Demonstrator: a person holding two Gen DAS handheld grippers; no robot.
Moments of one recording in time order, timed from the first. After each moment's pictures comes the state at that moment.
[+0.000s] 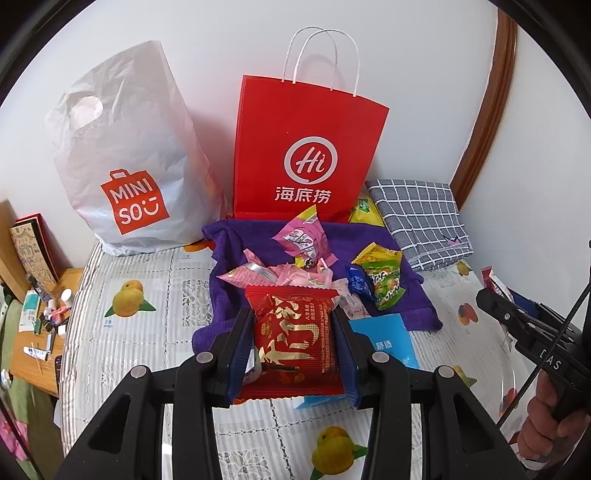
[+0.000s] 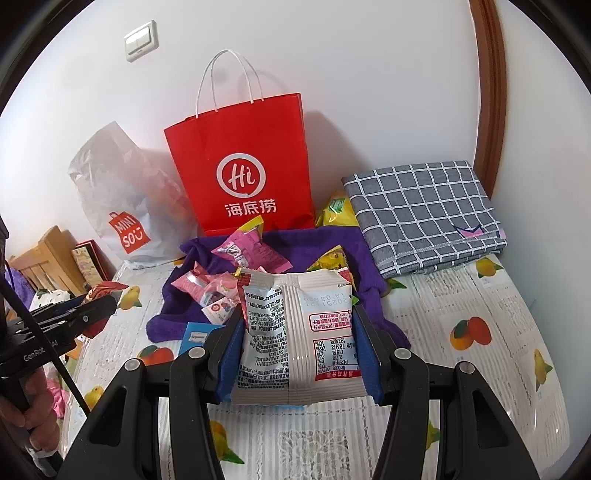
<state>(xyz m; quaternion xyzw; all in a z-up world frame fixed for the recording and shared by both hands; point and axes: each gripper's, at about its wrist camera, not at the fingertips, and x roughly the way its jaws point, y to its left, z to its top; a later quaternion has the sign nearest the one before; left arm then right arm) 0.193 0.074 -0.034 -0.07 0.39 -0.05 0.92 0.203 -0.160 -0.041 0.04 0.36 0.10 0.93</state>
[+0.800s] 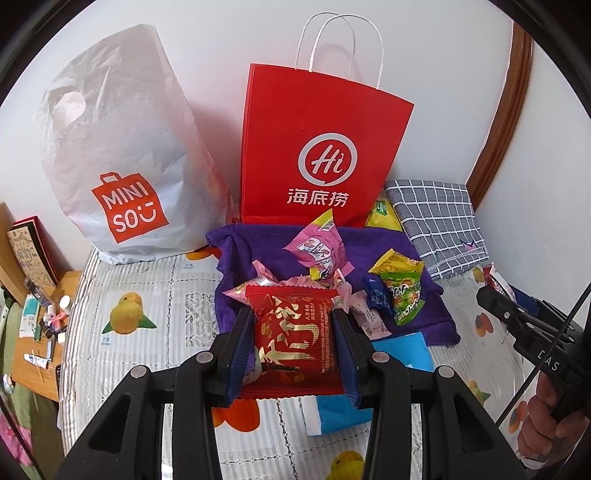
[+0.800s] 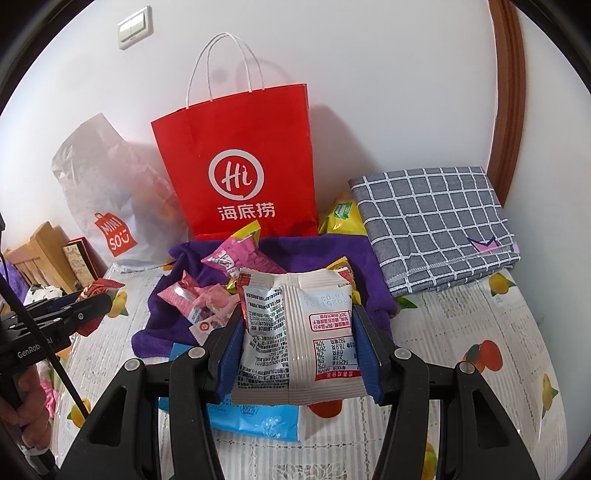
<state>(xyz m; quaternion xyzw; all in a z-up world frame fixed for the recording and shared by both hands) 0.233 0.082 -0.045 -0.06 0.40 -0.04 0.91 0.245 -0.149 -0.052 0.03 0.37 0.10 0.92</state>
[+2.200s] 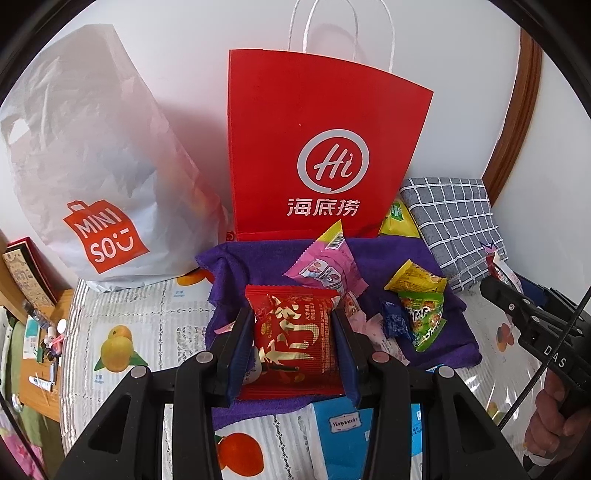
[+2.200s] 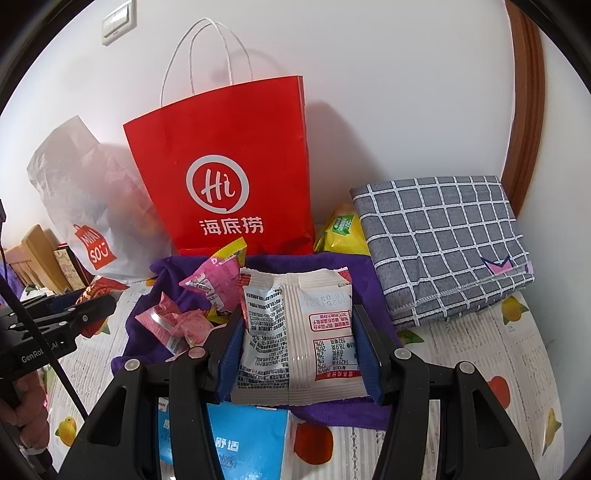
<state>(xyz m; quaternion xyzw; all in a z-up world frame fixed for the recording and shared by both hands) 0.292 0.068 -0.058 -0.04 0.41 -0.03 0.91 0.305 -0.150 -0.063 0.02 0.37 0.11 0.92</state>
